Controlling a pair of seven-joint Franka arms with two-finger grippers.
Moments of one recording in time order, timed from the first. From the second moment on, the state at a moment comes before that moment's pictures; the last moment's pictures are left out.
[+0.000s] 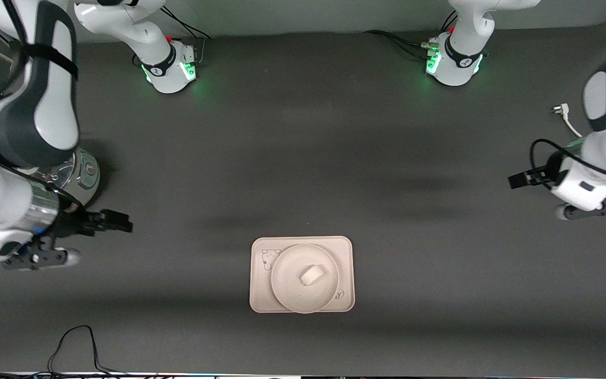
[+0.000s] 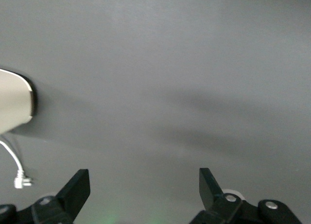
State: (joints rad) left arm -0.12 0.16 0.02 -1.69 0.04 1.66 -0.34; right arm 0.52 0.42 -0.59 -1.32 0.32 1.63 -0.08
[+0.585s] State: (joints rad) left arm -0.14 0.15 0.01 -1.69 0.04 1.65 -0.34; right arm 0.39 0.24 -0.38 -1.54 0.15 1.69 -0.09
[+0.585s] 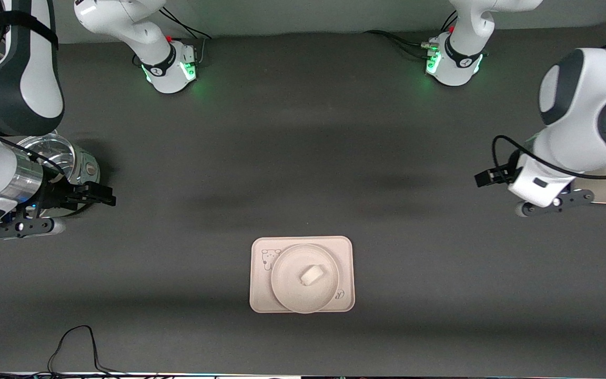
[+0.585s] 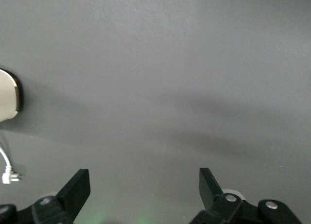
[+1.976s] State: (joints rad) left arm -0.06 0.05 0.01 -1.65 0.04 1.58 -0.24; right arm -0.02 -0.06 0.11 -1.85 0.07 1.76 -0.02
